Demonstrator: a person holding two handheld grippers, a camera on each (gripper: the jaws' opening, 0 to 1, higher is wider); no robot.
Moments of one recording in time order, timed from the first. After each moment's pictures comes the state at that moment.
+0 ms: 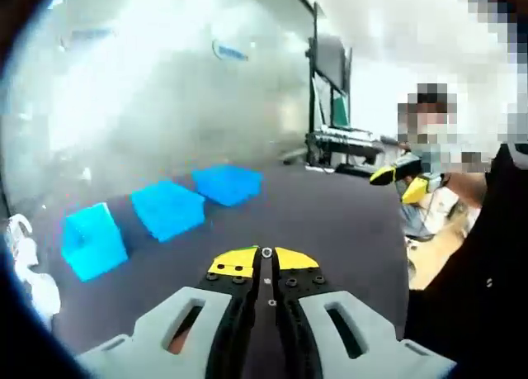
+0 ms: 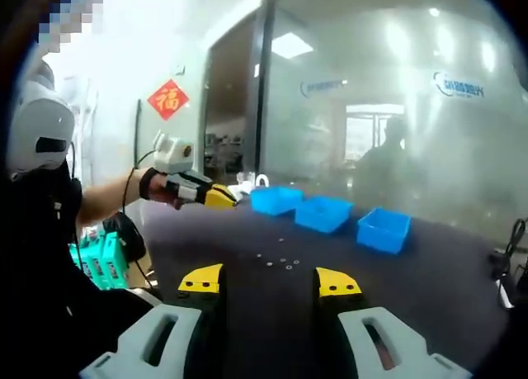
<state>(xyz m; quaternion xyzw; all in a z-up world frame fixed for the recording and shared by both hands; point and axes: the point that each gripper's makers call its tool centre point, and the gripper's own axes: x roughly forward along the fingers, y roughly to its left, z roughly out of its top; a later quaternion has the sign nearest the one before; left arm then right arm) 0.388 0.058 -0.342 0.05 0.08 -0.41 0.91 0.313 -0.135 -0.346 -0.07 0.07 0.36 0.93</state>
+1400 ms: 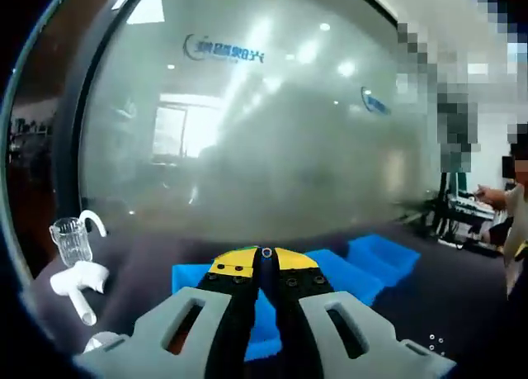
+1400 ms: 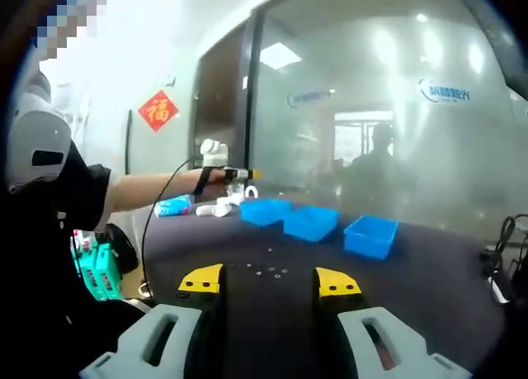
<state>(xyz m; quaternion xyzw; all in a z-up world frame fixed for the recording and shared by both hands) 0.616 0.192 -0.288 -0.05 0.02 -0.14 0.99 0.315 -0.150 -0.333 -0.05 0.05 0.34 0.94</state>
